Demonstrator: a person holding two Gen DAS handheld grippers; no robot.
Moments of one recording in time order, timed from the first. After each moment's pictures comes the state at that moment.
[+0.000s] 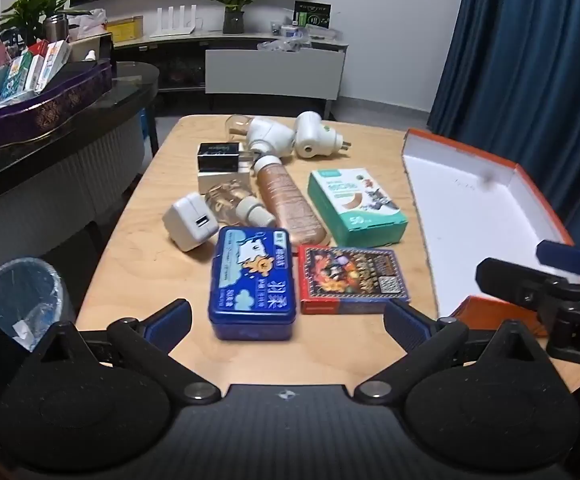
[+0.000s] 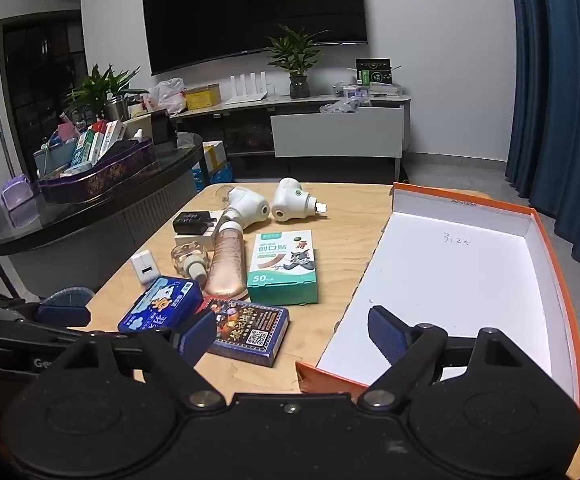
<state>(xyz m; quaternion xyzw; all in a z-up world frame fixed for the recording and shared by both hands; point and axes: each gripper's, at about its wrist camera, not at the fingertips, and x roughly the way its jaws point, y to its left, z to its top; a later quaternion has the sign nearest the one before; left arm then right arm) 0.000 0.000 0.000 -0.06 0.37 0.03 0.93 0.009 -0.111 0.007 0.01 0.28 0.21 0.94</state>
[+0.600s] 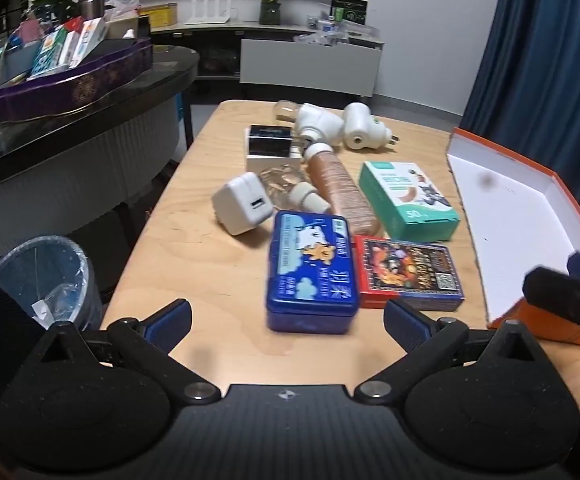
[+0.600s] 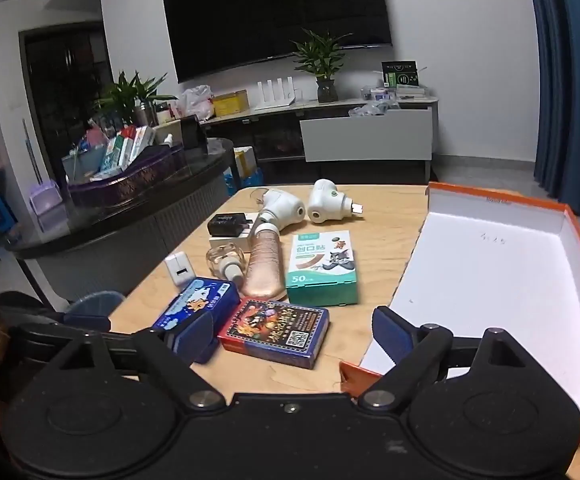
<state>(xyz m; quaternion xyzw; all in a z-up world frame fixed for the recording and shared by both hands) 0.001 0.027 -0.016 -0.07 0.37 0.08 0.92 0.011 -0.101 -0.002 0.03 0.29 0.24 0.93</state>
